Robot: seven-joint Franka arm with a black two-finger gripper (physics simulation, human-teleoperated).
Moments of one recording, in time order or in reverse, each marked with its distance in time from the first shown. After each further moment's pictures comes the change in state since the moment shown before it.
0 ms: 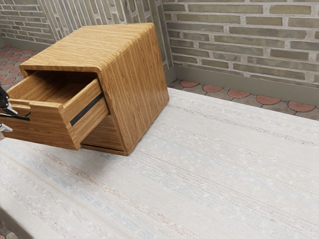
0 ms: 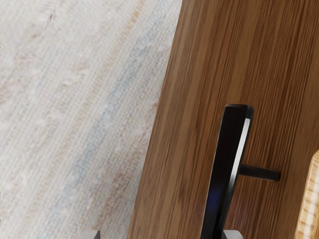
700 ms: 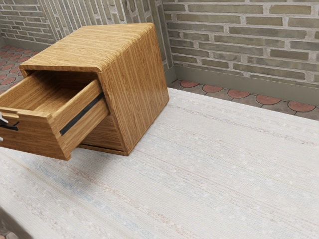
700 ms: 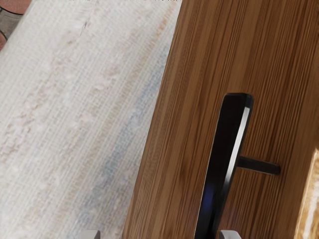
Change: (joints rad) arm 0.065 -0.107 -0.036 -0.083 0.001 -0.030 -0.004
